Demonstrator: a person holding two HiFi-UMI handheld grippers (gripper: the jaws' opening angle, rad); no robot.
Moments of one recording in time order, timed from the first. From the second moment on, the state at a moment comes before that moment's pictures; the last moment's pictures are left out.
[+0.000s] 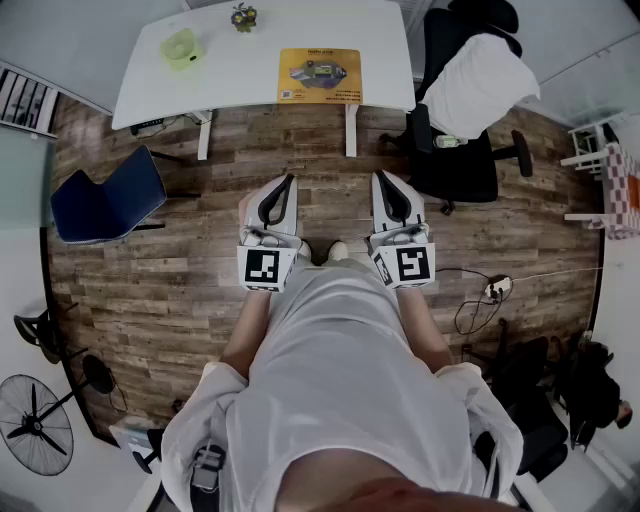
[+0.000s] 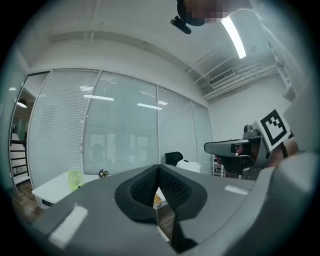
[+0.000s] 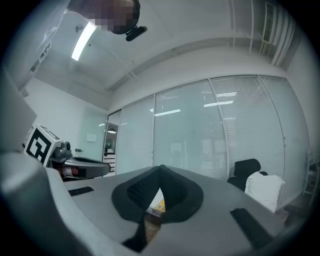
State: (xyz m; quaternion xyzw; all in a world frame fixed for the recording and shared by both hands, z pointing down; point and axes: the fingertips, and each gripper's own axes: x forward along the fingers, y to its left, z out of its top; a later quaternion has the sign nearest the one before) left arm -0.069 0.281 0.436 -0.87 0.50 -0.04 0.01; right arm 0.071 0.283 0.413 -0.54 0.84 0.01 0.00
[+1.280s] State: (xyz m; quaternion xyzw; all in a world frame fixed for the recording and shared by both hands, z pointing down) left arm -0.092 0.150 0.478 -0.83 0.55 -0.07 0.01; right arm 0.107 0.164 0.489 -0.56 0.83 -0.03 -0.02
